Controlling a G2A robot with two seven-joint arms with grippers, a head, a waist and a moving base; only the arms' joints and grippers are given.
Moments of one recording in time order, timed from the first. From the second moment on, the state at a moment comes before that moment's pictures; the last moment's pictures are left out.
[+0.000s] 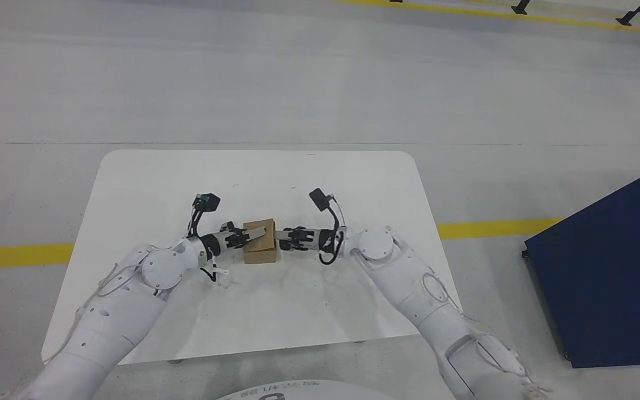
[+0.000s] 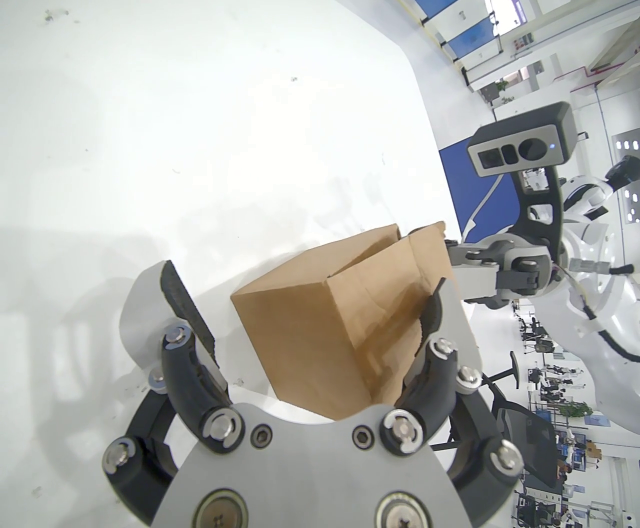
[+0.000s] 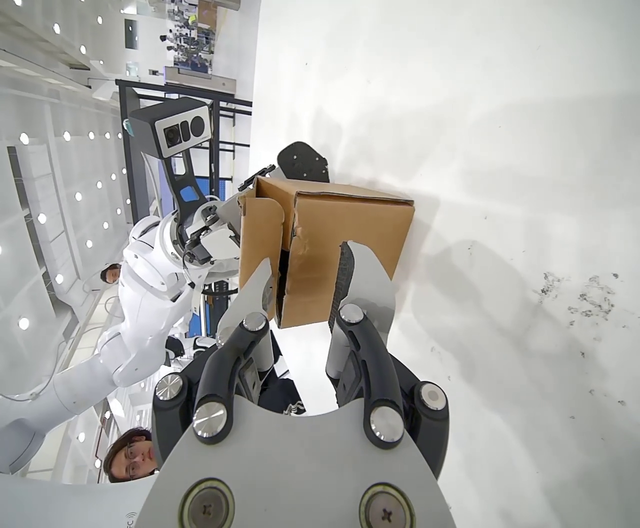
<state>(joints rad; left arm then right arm) 1.18 -1.28 -0.92 -1.12 0.37 -0.32 -0.50 -1.26 -1.15 1.04 -1.19 0.08 -0.26 0.82</state>
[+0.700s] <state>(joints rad) 1.16 -1.29 -0.90 -1.09 0.37 -0.32 -0.50 -1.25 -1.15 1.04 -1.18 0.07 -0.24 0.81</state>
